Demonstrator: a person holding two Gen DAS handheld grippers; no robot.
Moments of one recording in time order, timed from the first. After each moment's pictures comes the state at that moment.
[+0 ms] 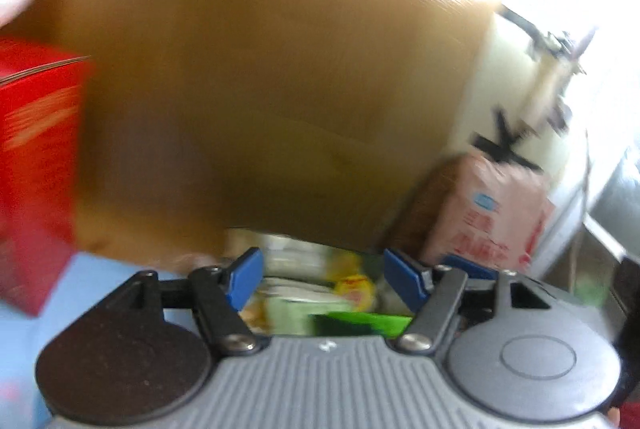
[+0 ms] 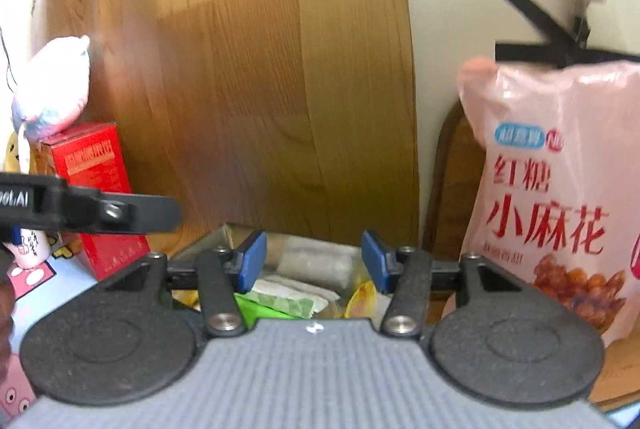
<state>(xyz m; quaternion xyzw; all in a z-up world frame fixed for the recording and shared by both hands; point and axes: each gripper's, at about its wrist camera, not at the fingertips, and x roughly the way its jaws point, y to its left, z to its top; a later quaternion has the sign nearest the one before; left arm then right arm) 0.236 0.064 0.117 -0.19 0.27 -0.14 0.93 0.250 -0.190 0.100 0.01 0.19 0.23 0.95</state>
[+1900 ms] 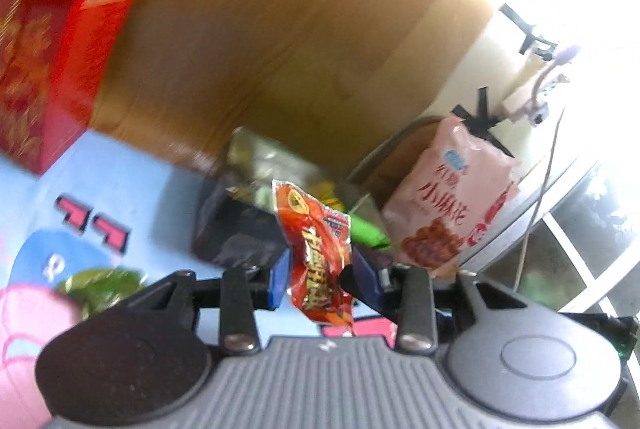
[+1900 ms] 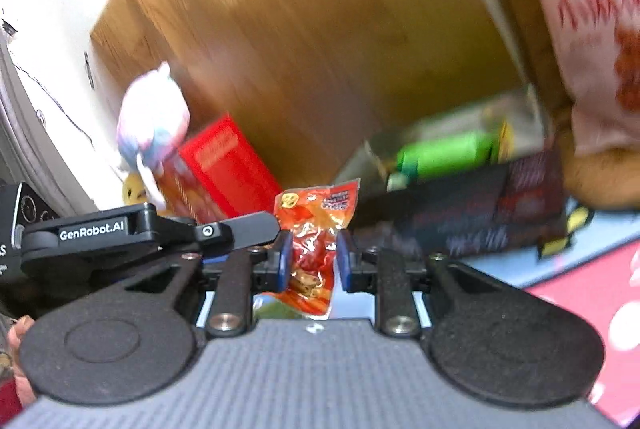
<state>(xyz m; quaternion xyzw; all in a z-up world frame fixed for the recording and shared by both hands) 0.182 0.050 0.100 -0.27 0.32 -0.18 0.89 0.183 -0.183 0.064 0.22 0.26 0.33 0.88</state>
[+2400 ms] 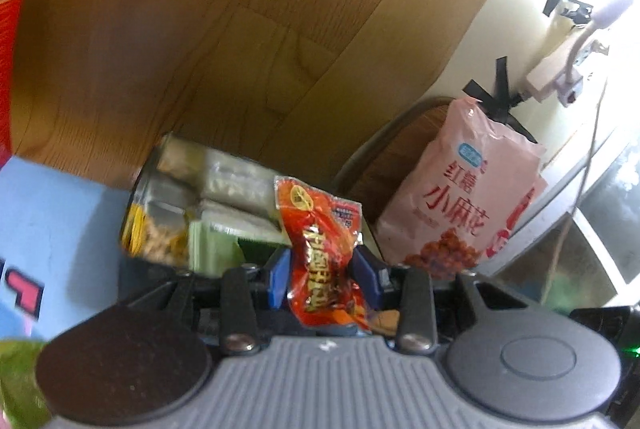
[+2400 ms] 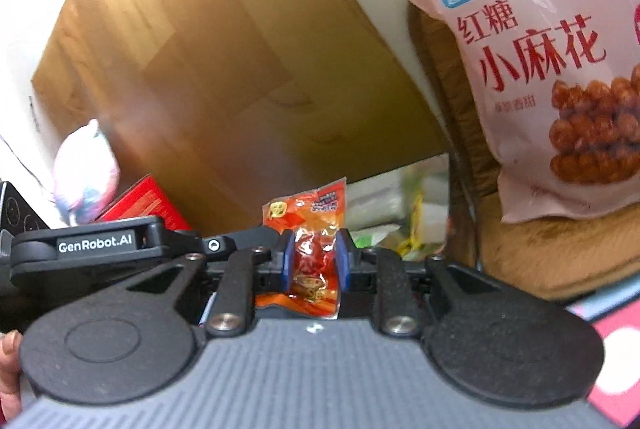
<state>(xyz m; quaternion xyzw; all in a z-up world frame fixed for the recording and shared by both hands) 0.266 -0.012 0.094 -0.24 0.35 -0.18 0.89 0.254 -0.226 0.057 0.23 0.26 0.26 0.90</state>
